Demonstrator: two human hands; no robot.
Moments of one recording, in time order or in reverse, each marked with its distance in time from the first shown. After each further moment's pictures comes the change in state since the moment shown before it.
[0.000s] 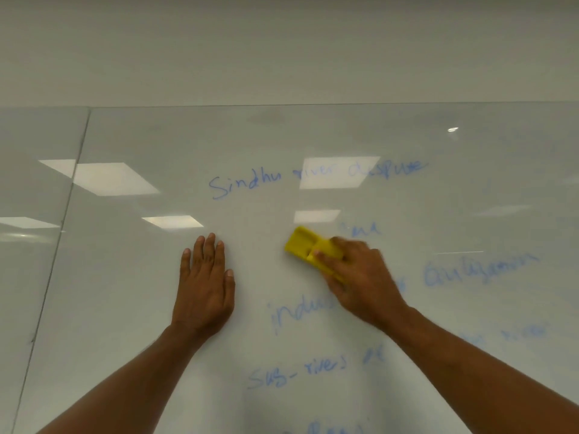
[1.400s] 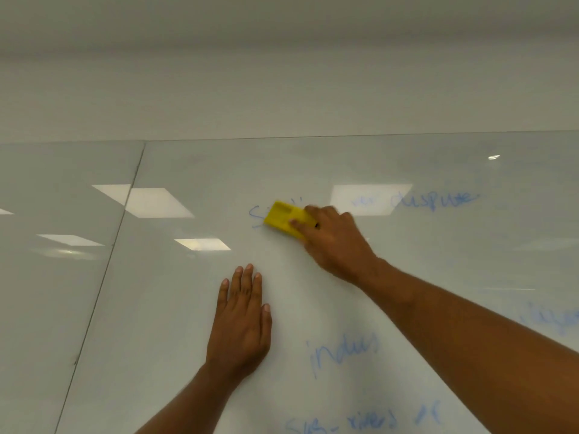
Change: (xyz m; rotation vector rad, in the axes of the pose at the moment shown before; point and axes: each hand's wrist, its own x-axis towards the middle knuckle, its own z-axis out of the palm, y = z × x) left_hand -0.005 -0.002 0.004 -0.017 0.085 0.042; right_hand 0.156 -0.041 0.023 -0.088 -0.091 -0.123
